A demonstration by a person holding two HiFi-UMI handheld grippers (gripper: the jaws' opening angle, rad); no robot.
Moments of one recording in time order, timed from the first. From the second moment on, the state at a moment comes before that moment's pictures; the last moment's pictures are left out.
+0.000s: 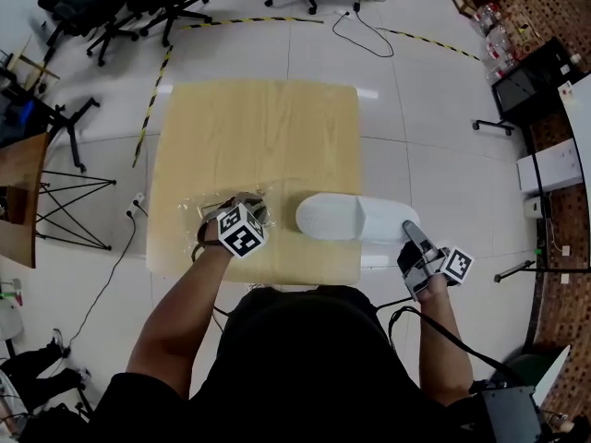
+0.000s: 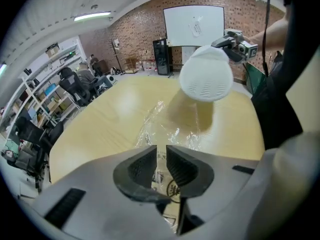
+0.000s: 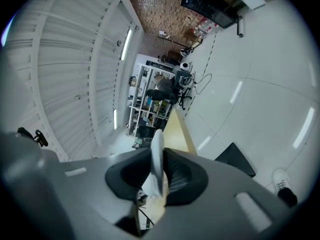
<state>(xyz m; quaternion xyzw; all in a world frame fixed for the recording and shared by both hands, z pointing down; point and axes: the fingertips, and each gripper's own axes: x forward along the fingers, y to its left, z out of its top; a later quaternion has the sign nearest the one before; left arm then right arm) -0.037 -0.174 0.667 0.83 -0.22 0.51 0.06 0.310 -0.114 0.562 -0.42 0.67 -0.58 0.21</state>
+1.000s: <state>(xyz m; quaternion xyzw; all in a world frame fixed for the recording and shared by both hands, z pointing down) -0.045 -0.212 0.555 0.89 -0.29 0.29 0.16 0.151 -0.112 0.601 -0.37 0.69 -0.61 0.13</state>
